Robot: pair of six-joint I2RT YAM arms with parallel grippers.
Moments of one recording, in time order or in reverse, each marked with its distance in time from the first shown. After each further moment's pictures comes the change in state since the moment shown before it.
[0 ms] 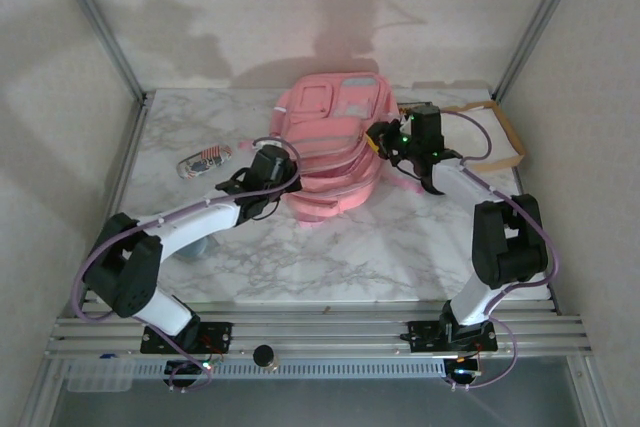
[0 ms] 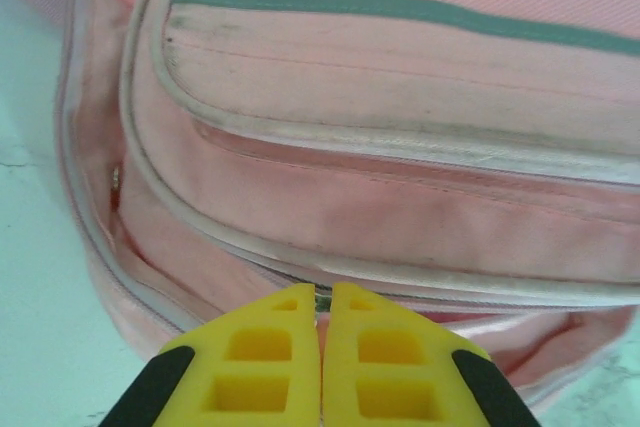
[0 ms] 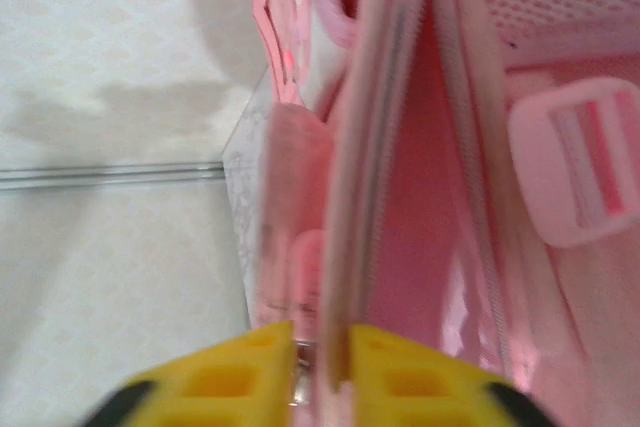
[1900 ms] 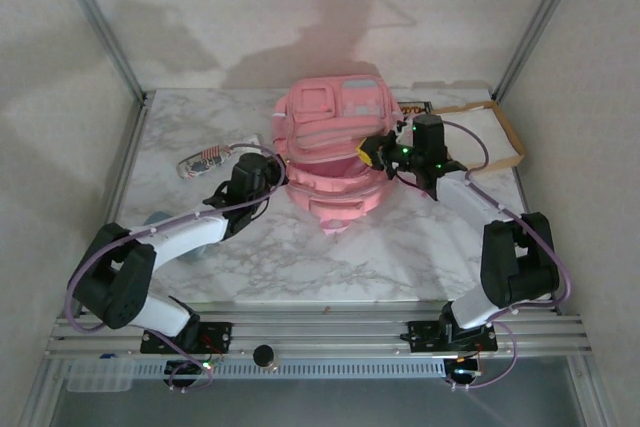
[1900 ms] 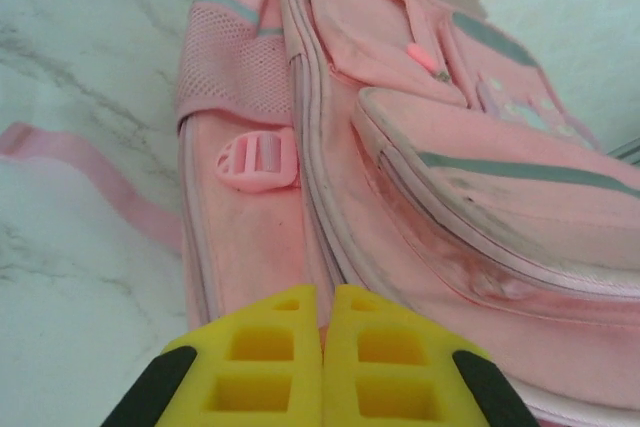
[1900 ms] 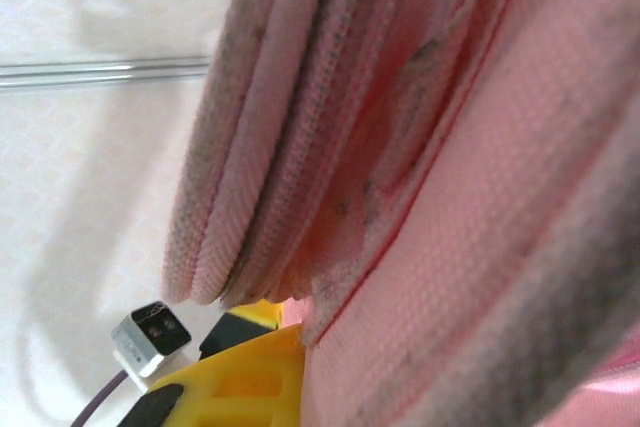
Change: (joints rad) left arm 0.078 -0.059 -0.204 0.412 -0.079 -0.001; right arm 0.001 -0.126 -0.106 -0.028 -0.220 0.063
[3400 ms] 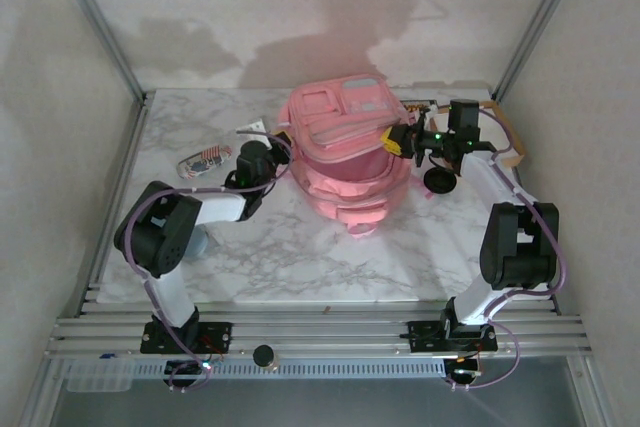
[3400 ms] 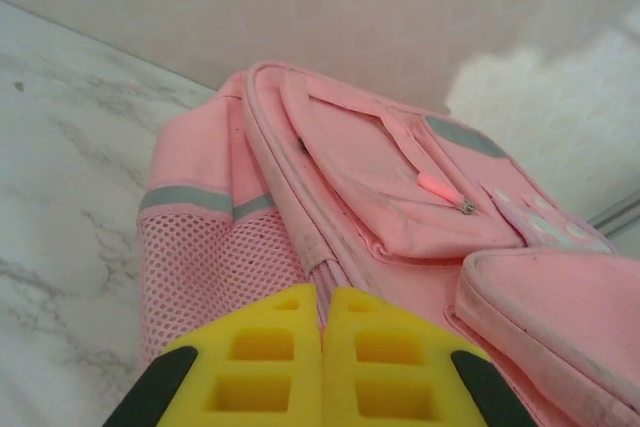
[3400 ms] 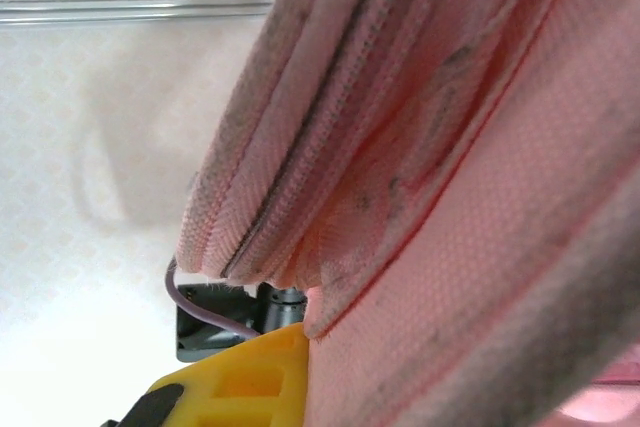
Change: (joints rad) left arm 0.090 0.352 0.150 0.415 0.073 0.099; right arm -0.214 0.098 0.185 -0.238 -0.365 -0.247
